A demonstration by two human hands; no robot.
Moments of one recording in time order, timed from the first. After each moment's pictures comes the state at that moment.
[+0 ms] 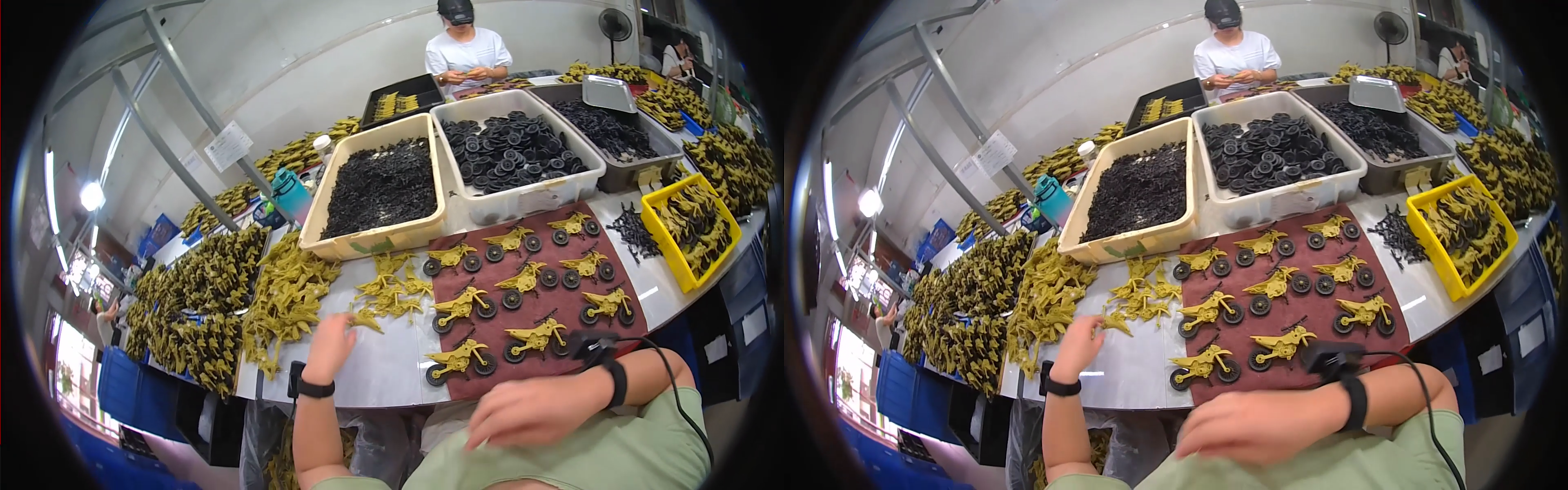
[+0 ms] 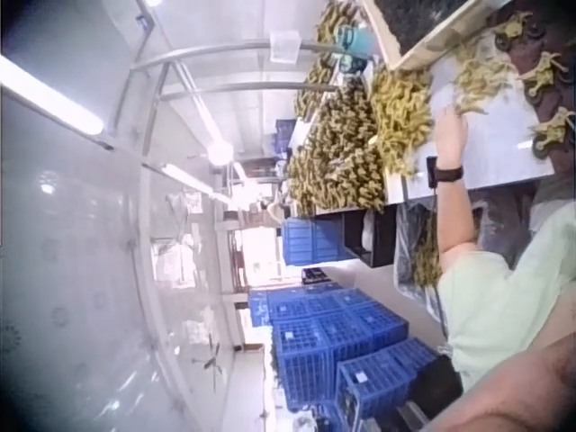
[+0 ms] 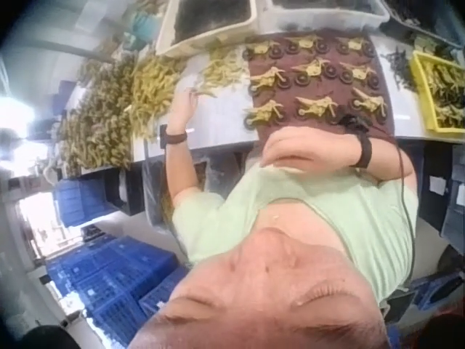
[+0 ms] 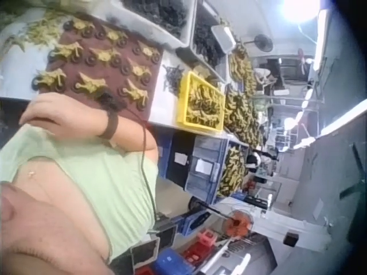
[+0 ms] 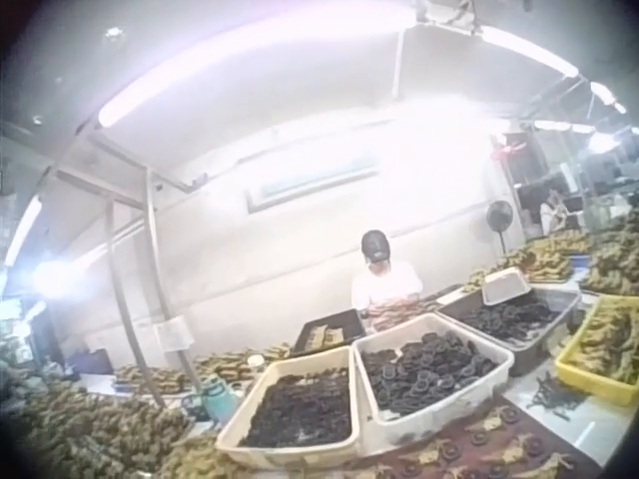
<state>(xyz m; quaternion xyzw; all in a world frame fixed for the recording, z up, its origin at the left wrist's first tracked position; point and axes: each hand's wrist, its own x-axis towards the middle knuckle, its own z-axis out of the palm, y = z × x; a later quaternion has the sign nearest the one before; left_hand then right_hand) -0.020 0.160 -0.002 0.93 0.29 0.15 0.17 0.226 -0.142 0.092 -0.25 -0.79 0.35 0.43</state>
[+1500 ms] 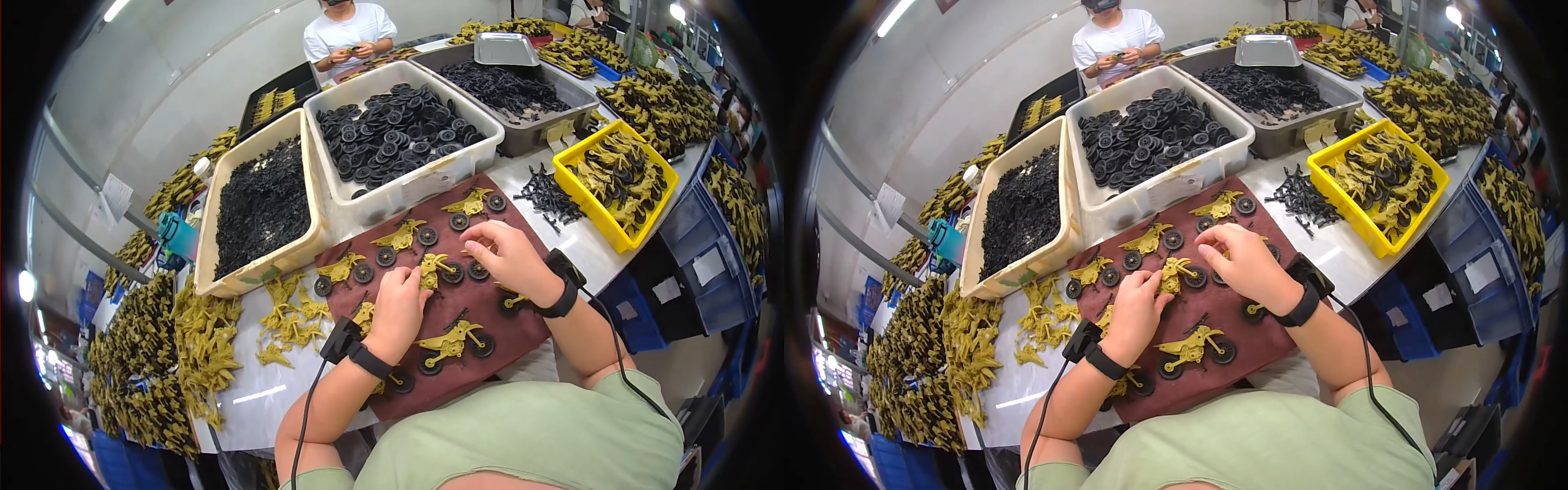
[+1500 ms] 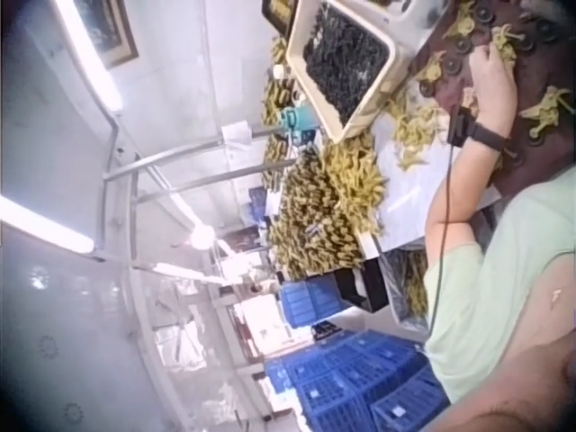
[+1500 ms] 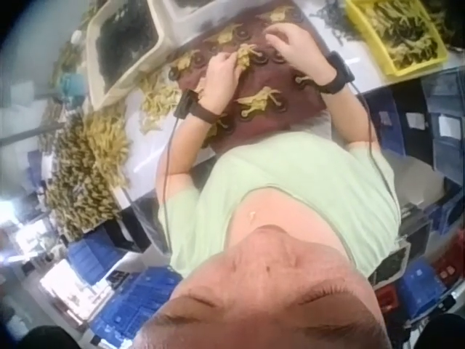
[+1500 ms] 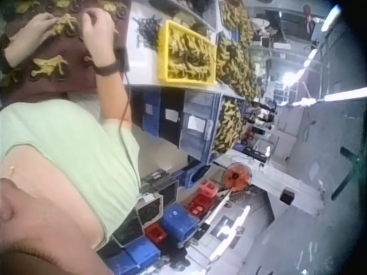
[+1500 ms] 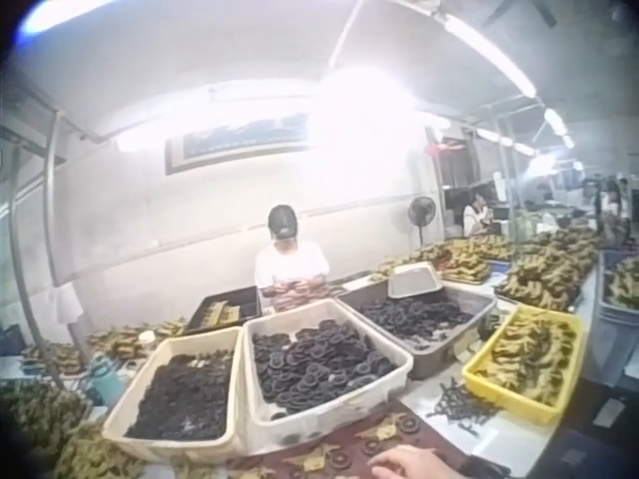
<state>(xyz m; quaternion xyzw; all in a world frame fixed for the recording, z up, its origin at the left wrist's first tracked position) 0.243 0.029 -0.014 0.95 0.08 0.21 0.20 0.393 -0.132 0.021 -0.73 -0.42 0.09 0.53</state>
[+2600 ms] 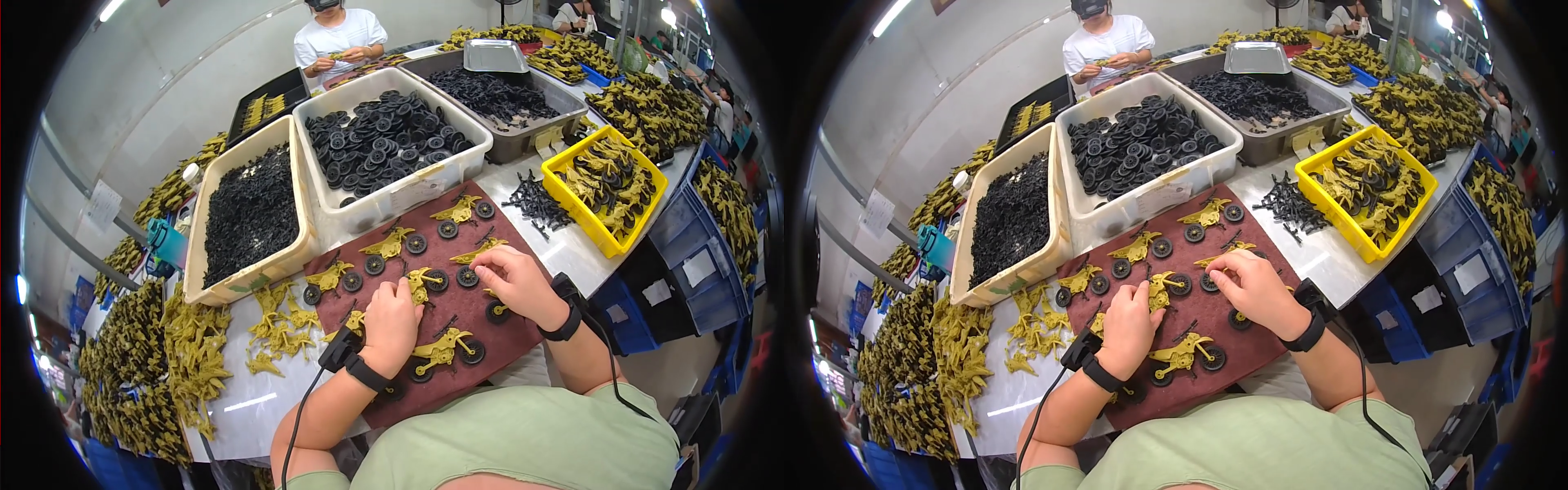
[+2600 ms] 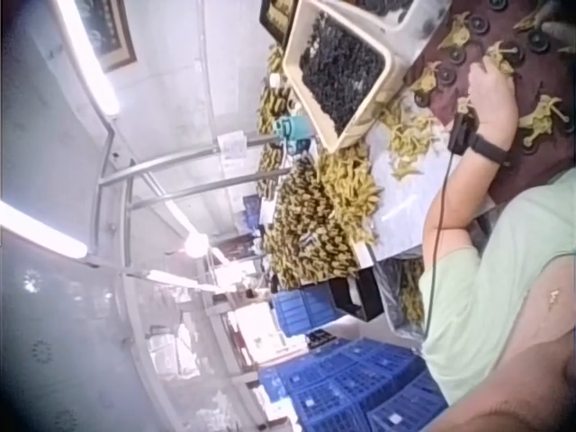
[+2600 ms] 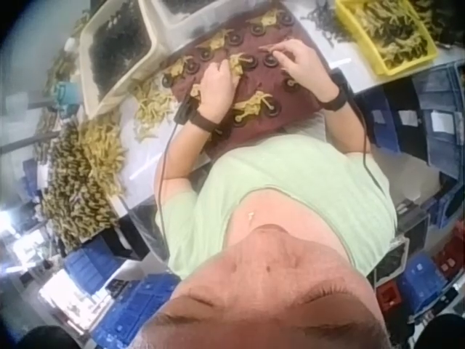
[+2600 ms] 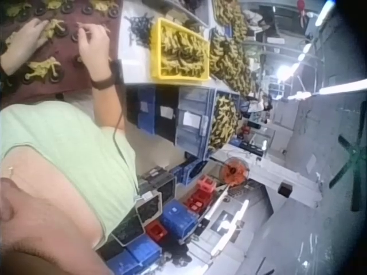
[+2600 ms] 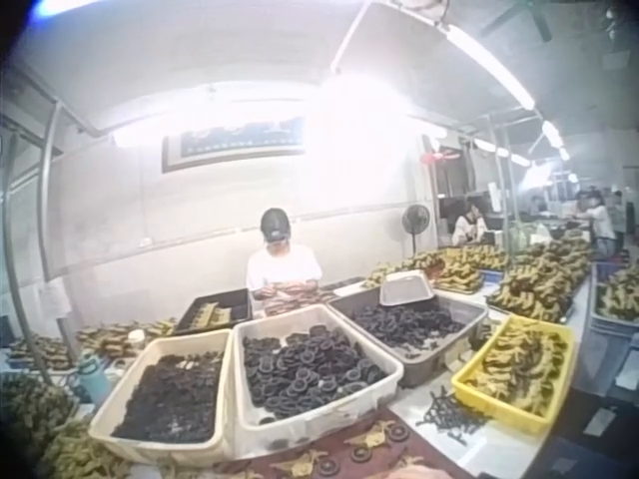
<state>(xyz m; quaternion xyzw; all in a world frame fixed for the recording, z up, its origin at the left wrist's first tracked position) 0.238 0.013 -0.008 0.96 0.17 0.15 0.14 0.380 -0.165 0.018 -0.76 -0.41 0.09 0.51</state>
